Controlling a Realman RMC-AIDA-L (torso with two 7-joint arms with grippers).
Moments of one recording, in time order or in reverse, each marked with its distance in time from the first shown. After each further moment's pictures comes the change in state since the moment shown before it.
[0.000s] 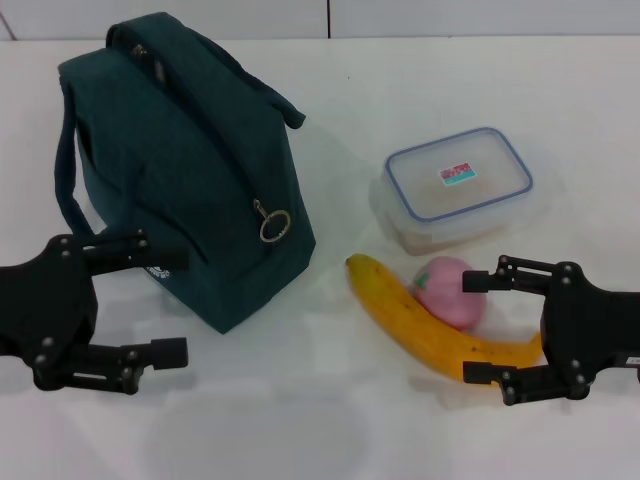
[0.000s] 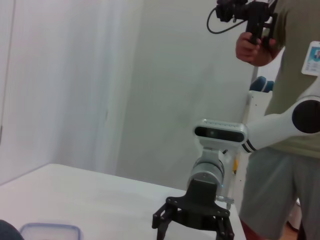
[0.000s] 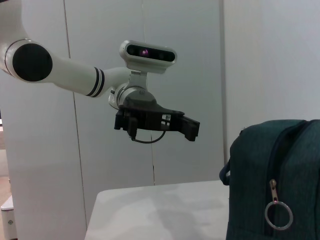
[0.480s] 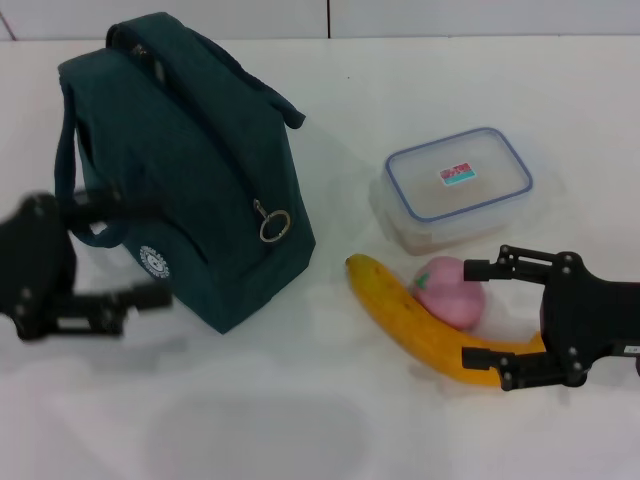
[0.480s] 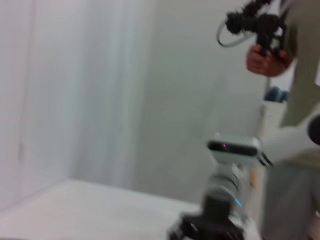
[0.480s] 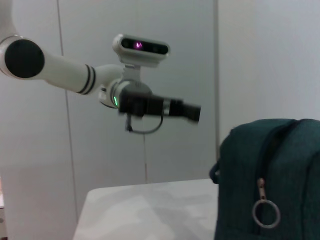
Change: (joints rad) left arm -0.010 -0.008 -0.081 0.000 -0.020 -0.001 -0.017; right arm 0.006 0.000 0.011 0.000 0.001 0.019 0.002
